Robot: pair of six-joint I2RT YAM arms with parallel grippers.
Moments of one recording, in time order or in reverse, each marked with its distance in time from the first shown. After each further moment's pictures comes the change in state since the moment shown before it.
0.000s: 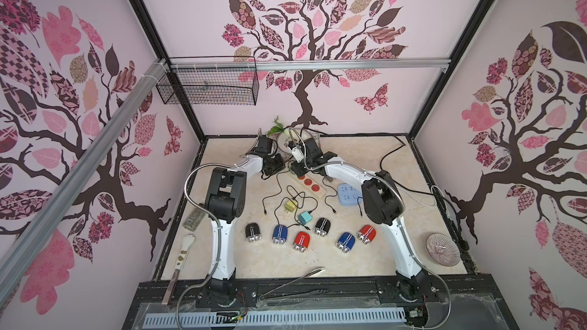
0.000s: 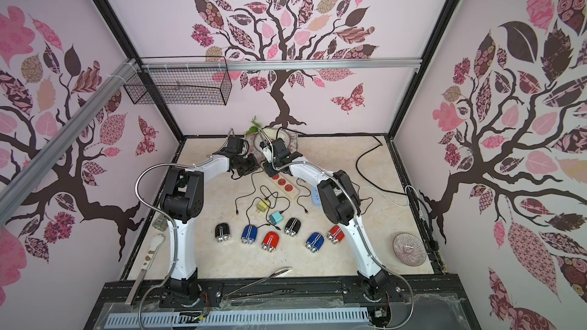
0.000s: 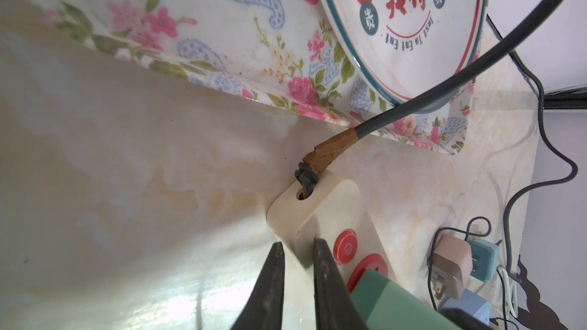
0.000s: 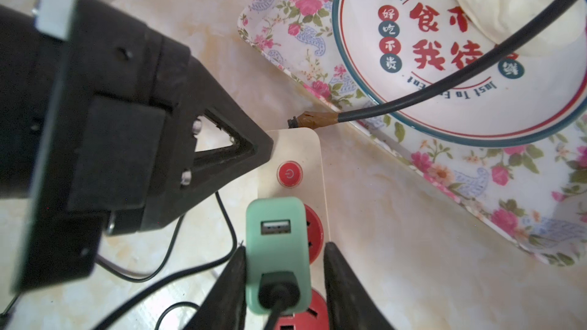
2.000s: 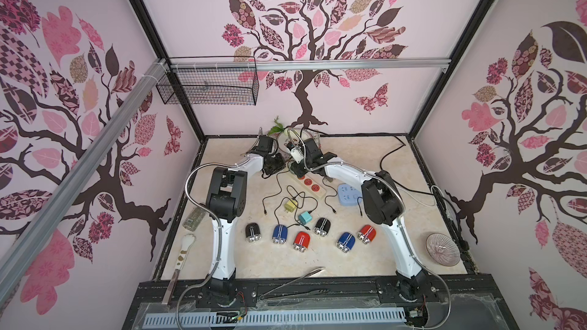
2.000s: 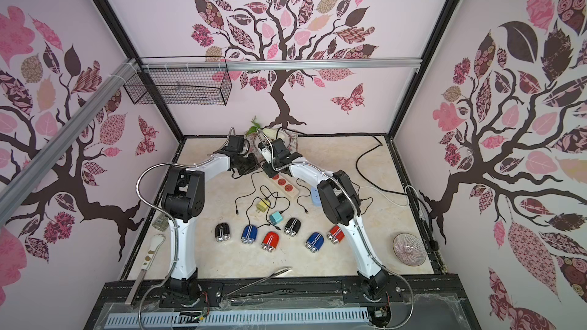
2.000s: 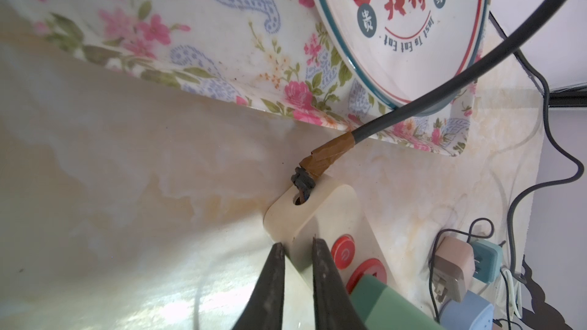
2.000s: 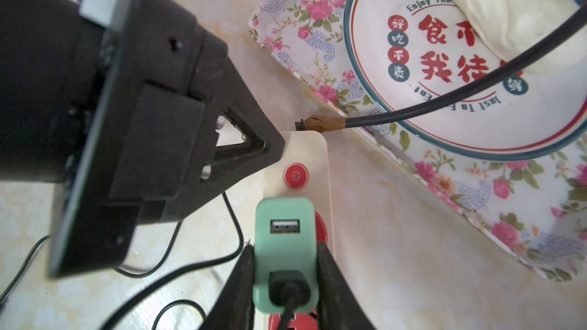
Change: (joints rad) left arm -0.003 0.018 0.033 -0.027 -0.010 0.013; right arm -0.002 -0.004 -0.009 0.017 0.000 -0.050
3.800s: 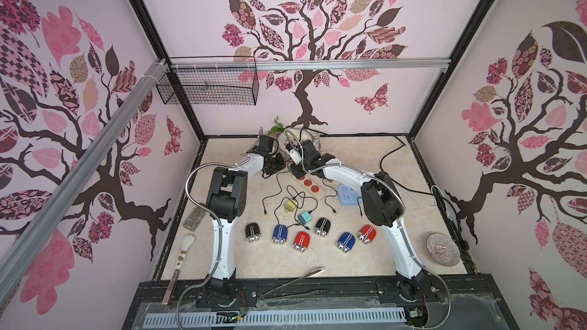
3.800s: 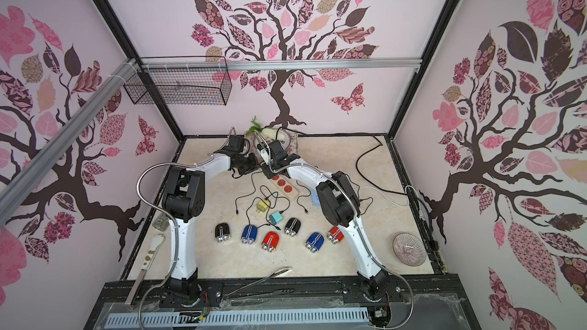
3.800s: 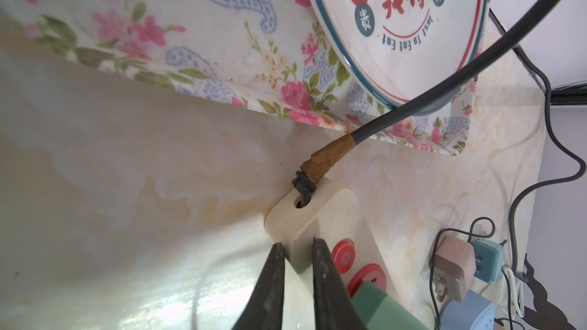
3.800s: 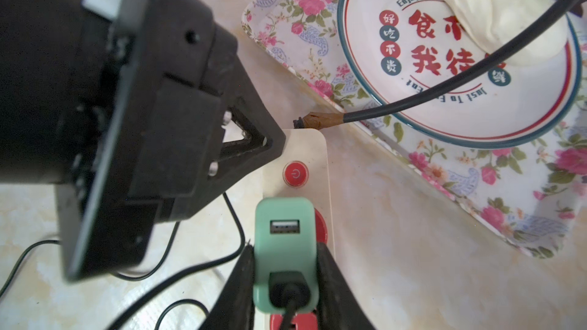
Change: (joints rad) left arm -0.002 0.004 0.008 -0.007 -0.001 0.004; right arm 0.027 -0.015 -0.014 -0.006 0.080 0.019
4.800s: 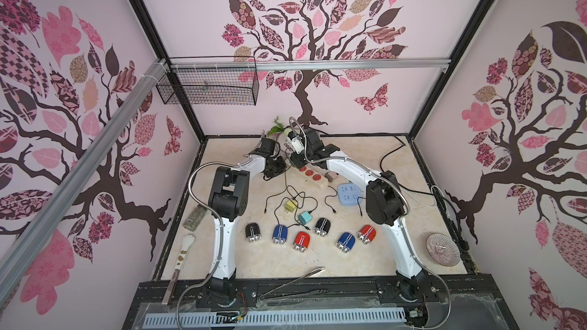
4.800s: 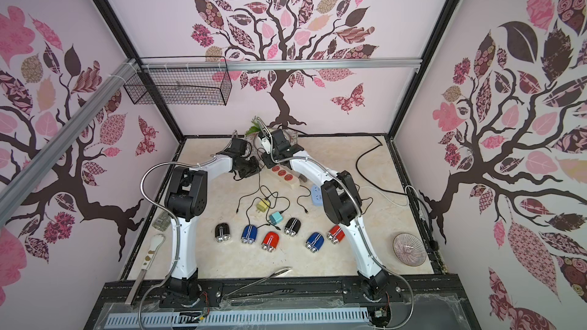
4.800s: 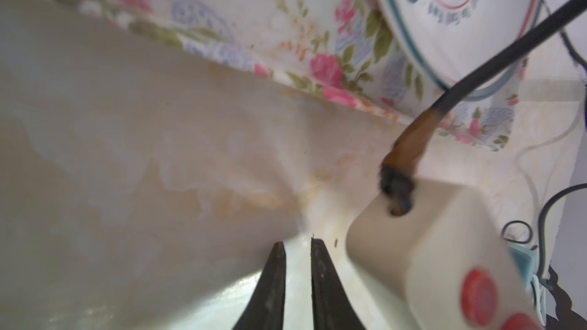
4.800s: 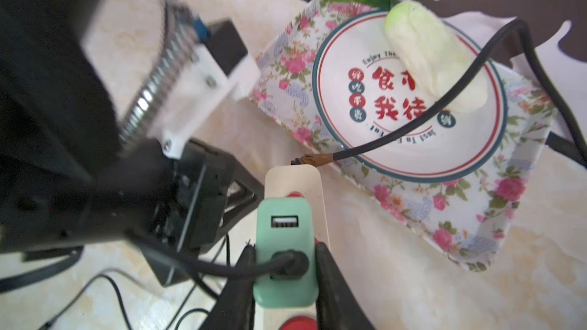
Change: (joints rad) left arm -0.010 0.026 -0.001 -0.022 -0.019 -0.002; right arm -0.030 0.000 0.141 -0.051 -0.045 0.026
